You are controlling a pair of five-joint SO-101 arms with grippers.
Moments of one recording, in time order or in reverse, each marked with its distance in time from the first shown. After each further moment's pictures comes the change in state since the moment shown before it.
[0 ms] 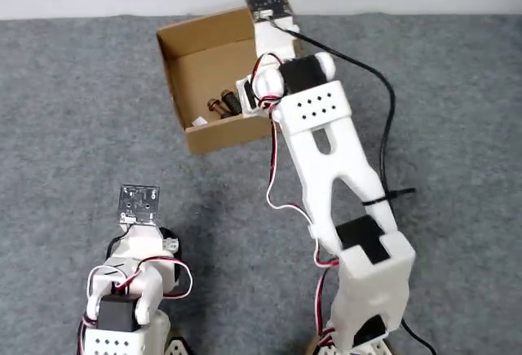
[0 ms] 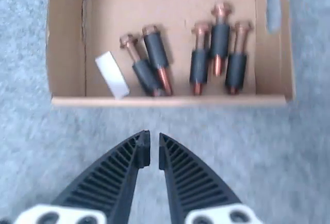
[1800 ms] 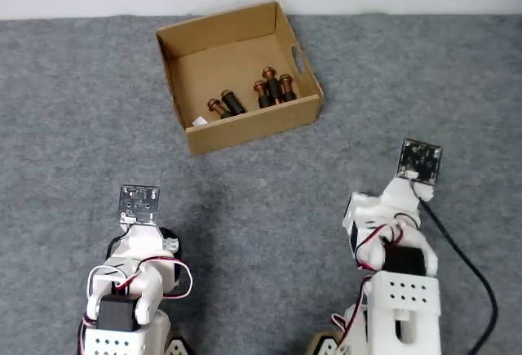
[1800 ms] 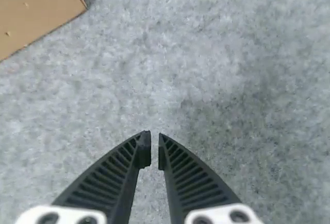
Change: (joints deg) left arm 0.0 0.0 0.0 0.0 0.0; right arm 28.1 -80.5 111.9 -42.8 -2.1
